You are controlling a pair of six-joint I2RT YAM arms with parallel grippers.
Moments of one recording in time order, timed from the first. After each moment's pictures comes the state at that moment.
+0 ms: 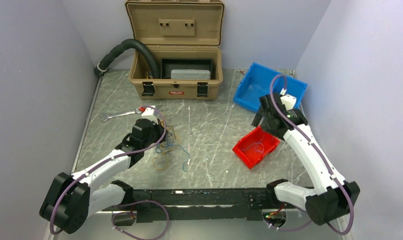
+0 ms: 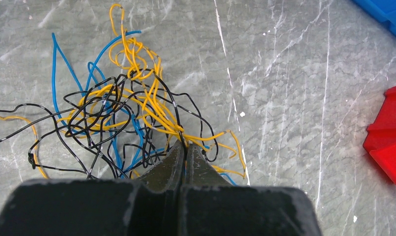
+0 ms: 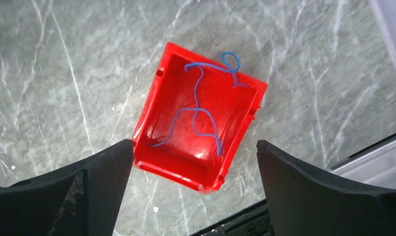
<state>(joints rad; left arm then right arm) -0.46 1.07 0.45 0.15 -0.05 -0.47 0.32 1.15 1.13 -1.08 0.45 0.75</state>
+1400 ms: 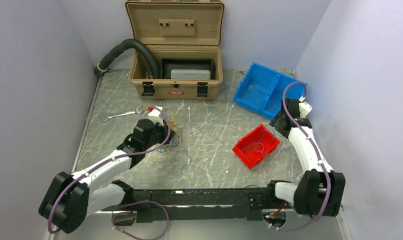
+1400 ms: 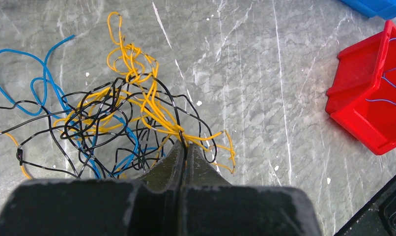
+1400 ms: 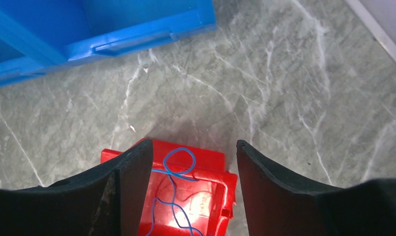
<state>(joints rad) -0.51 1.07 0.45 0.20 0.11 -0.41 -0.07 1.17 0.85 -0.62 0.36 0.60</state>
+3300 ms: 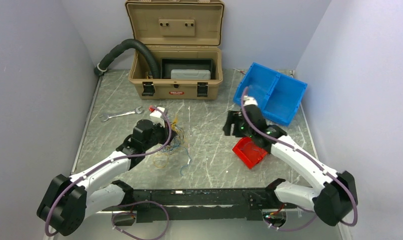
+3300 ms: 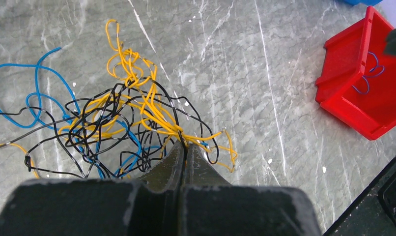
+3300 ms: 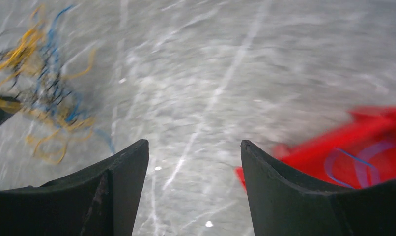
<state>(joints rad) -0.53 1.05 0.45 0.21 0.14 -0.36 0.51 1.08 0.83 -0.47 0.14 0.52</state>
